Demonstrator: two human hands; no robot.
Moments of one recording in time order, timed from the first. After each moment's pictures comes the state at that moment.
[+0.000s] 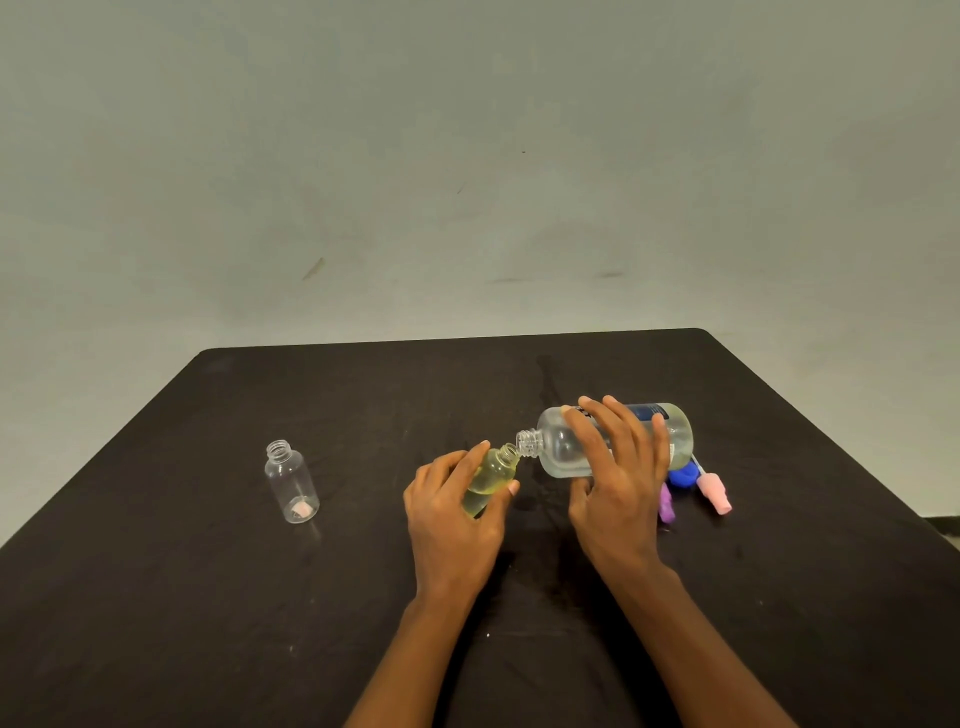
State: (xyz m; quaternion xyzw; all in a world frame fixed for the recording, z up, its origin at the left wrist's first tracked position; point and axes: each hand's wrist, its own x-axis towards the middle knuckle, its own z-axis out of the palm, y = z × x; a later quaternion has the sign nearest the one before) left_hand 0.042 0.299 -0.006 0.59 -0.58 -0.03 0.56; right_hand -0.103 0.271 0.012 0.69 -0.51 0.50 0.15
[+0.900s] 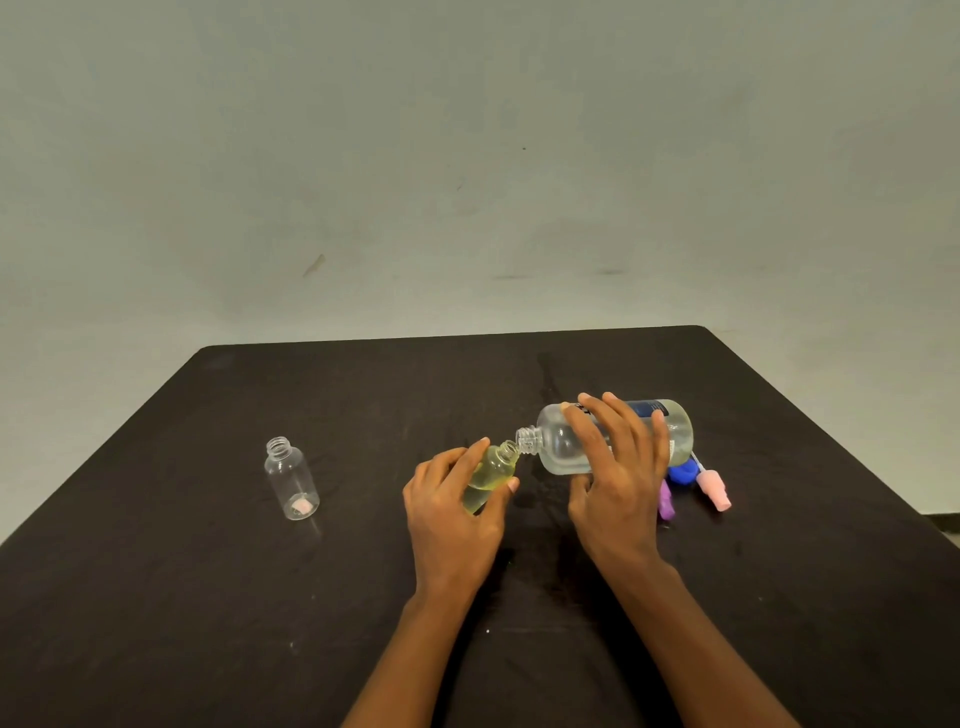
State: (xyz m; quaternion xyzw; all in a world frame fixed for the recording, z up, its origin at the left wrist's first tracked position) left_hand 0.042 0.300 -0.005 0.59 -0.58 -0.03 0.56; right_hand -0.103 0.271 0.012 0.69 -0.51 0.50 0.16
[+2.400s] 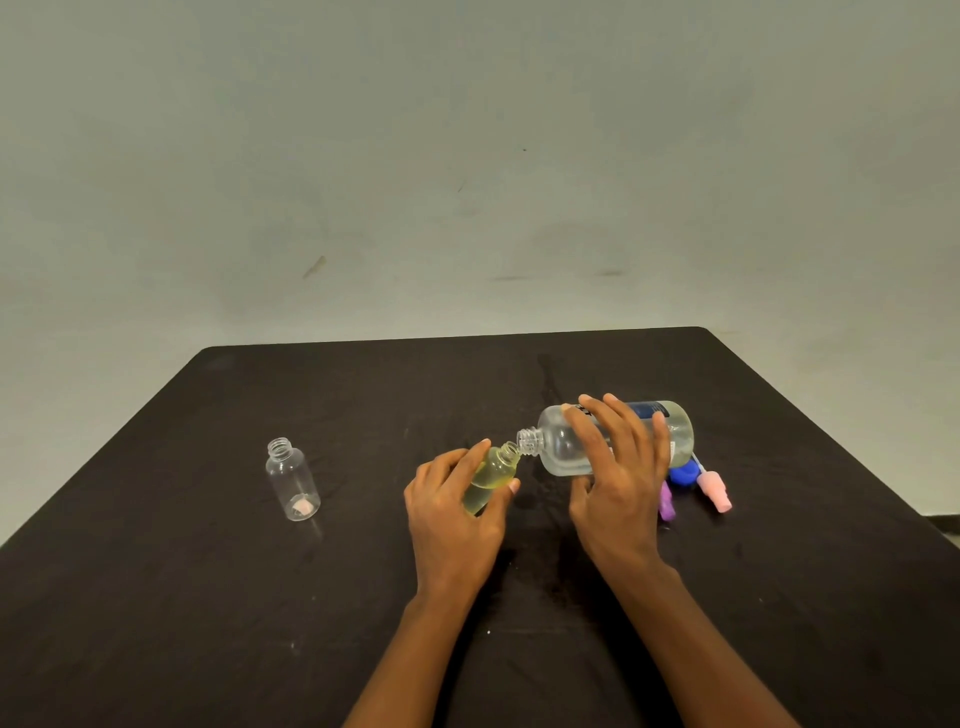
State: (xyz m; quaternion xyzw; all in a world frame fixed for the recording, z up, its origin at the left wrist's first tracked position) left_hand 0.041 0.301 -0.003 0.60 -0.58 -0.03 0.56; right_hand -0.103 0.271 0.012 0.69 -0.51 0.49 0.15
